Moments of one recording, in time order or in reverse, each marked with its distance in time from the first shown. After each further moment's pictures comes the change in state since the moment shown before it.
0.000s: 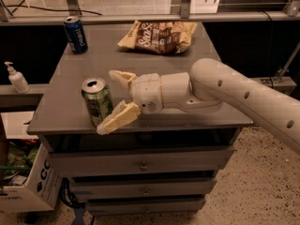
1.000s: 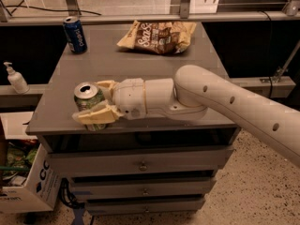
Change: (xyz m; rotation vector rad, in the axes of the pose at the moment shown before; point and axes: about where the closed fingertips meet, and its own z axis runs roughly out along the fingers) arm -0.014 0.020 0.037 -0.026 -0.068 -0.039
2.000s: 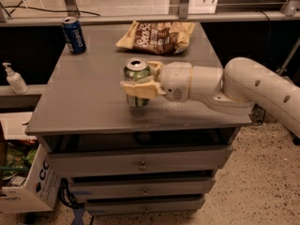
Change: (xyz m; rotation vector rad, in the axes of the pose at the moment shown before) arm -0.010 -0.064 -0.110 0.271 -0.002 0.082
